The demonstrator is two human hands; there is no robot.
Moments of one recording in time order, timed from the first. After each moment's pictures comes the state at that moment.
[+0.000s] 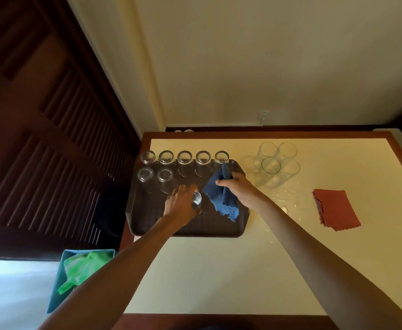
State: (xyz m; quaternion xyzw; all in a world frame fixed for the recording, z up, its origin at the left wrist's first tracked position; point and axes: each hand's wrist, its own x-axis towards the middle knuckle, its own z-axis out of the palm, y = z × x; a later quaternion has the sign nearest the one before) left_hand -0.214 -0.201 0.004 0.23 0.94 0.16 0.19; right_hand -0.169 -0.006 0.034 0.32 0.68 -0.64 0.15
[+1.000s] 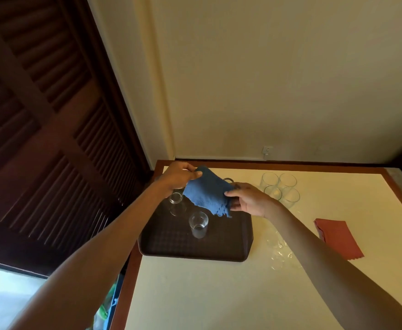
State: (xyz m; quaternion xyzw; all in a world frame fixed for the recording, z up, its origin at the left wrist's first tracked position) left_hand -0.289 -0.201 0.145 0.09 0.82 0.49 0.27; right_hand -0.167 0.003 0.113 0.23 0.60 -0.74 0.19
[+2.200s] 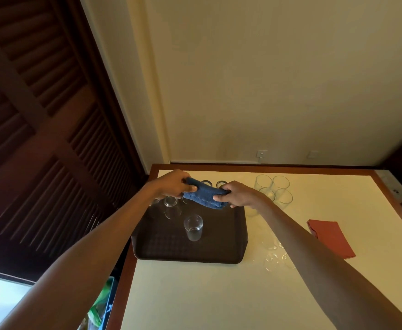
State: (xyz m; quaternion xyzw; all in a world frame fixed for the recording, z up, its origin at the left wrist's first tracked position) left_hand -0.292 -0.209 0.148 0.26 0.85 0.31 0.33; right_hand -0.182 0.003 0.123 0.10 0.90 -0.38 0.20
